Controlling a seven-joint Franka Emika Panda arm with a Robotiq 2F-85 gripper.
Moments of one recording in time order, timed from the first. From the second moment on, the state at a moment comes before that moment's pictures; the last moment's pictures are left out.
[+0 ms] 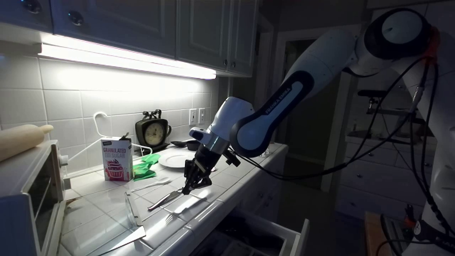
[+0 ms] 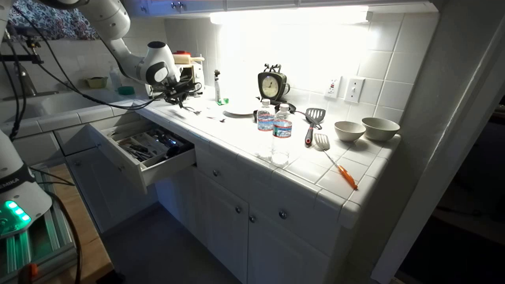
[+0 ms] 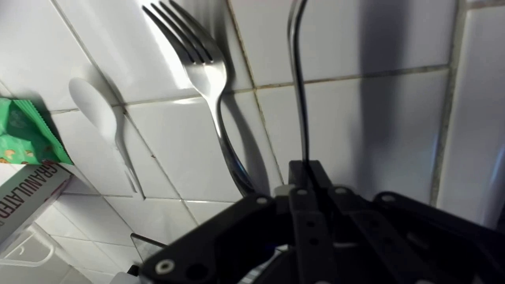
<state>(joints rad) -0.09 0.53 0.43 -2.02 -0.09 2.96 -1.07</state>
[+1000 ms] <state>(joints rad) -0.09 0.57 0.41 -2.01 -0.09 2.96 -1.13</state>
